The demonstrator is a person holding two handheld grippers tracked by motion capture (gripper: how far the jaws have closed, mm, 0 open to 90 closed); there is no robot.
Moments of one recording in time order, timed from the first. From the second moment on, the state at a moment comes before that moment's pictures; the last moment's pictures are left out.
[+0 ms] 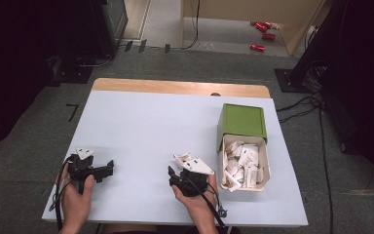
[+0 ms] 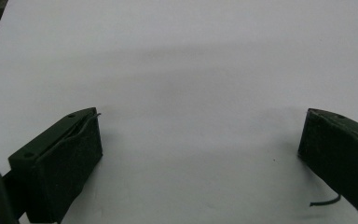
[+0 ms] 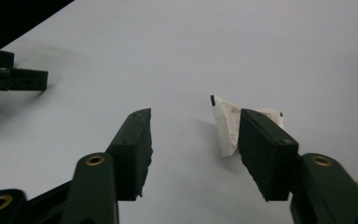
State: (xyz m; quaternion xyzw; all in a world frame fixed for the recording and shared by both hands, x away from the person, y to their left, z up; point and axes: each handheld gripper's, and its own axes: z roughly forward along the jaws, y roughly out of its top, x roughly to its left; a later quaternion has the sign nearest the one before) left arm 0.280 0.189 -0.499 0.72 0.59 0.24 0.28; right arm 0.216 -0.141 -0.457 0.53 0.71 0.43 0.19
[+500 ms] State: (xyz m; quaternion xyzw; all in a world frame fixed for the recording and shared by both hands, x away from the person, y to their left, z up) left arm 0.280 0.189 -0.499 0.72 0.59 0.24 0.28; right arm 0.206 -0.151 -0.421 0.53 0.70 0.44 0.21
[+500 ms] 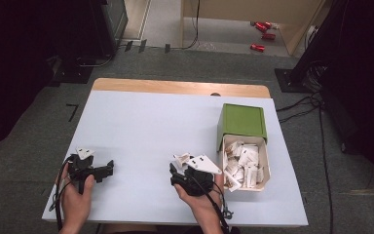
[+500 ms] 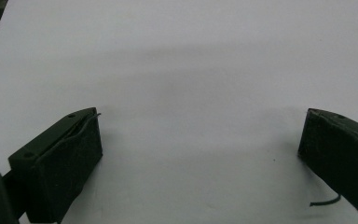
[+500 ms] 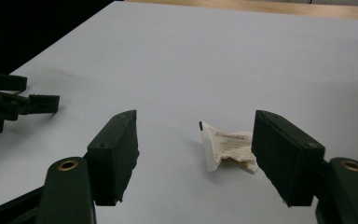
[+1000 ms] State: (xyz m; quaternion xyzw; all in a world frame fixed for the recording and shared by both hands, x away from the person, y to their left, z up) left arm 0.280 0.189 -0.499 0.72 0.59 0.24 0.28; right arm 0.199 -0.175 -0.402 0.54 0.68 0.44 0.24
